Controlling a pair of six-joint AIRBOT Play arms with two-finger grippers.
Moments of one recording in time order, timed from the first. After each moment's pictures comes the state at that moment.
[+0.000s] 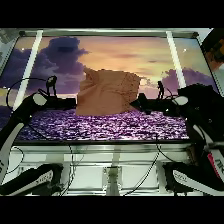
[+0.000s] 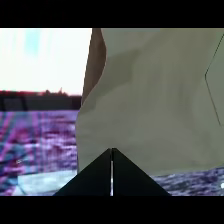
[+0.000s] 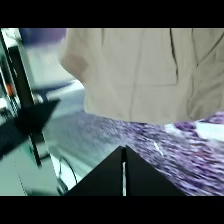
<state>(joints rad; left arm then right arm) -0.06 -1.20 0.81 1.09 -0.76 -1.41 0.15 -1.21 0.71 -0.34 0.82 1.33</state>
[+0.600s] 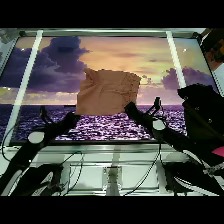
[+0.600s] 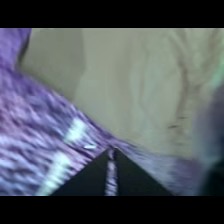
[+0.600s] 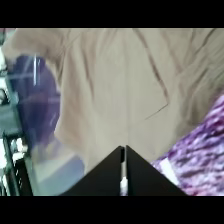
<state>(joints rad) -0.18 -0.68 0.20 0.34 -0.40 -1.49 0.67 -1.09 0.51 0.03 -0.08 1.38</state>
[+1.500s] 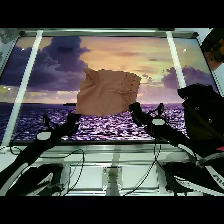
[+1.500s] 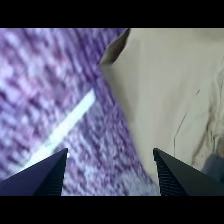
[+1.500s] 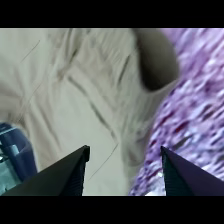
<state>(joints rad) -0.25 -0.90 0.21 0.12 -0.21 -1.48 0.58 -1.20 0.51 0.24 -0.09 1.39</state>
